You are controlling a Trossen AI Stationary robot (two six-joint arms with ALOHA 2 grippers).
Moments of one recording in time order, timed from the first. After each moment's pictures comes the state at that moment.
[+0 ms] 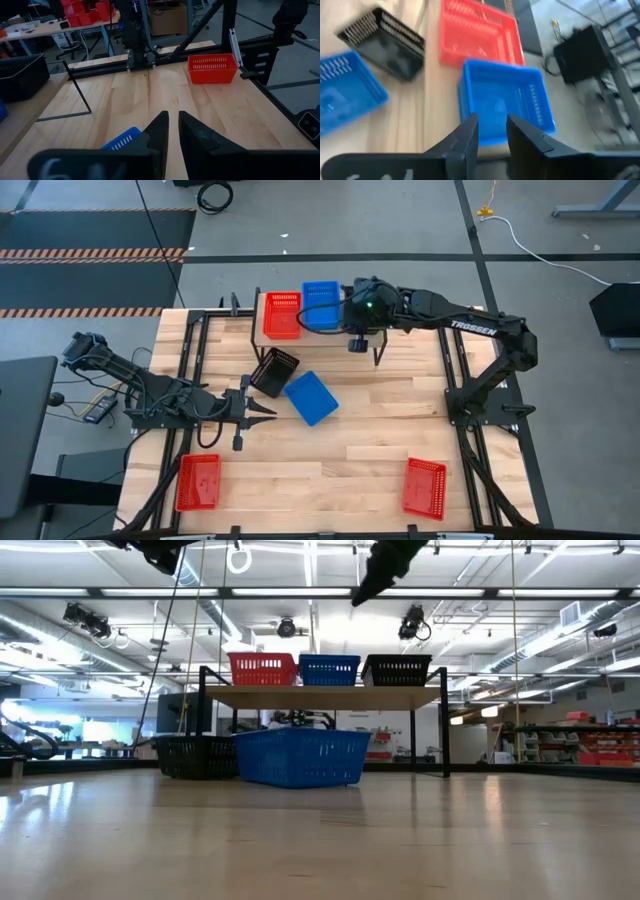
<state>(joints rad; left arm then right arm) -0.44 0.90 0.58 0.08 -0.42 0.03 -0.26 1.55 1.62 -0.75 0.25 -0.47</state>
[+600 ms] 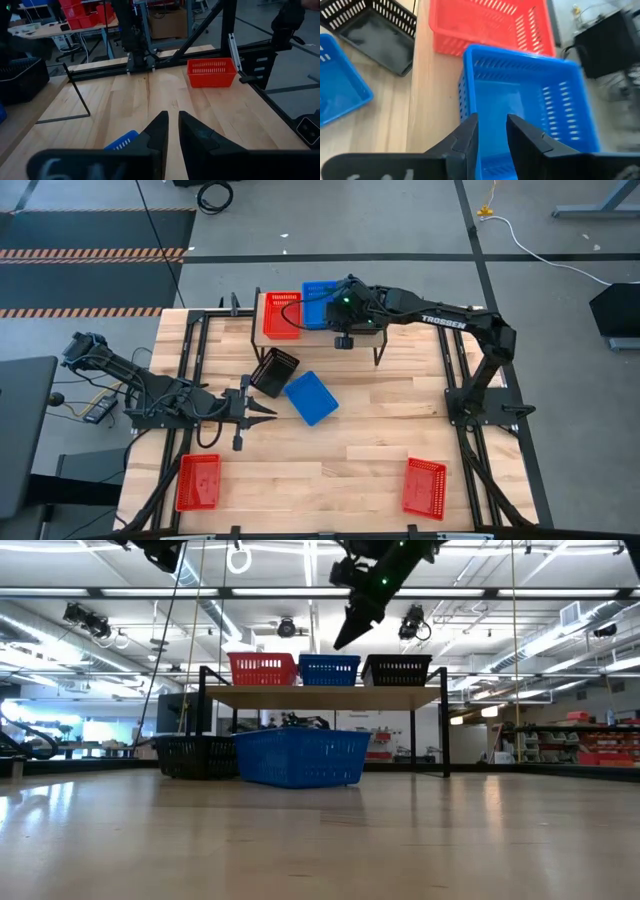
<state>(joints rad) -0.44 0.90 0.58 0.10 -0.42 0.03 -0.37 1.72 1.62 -0.66 0.13 -0.51</state>
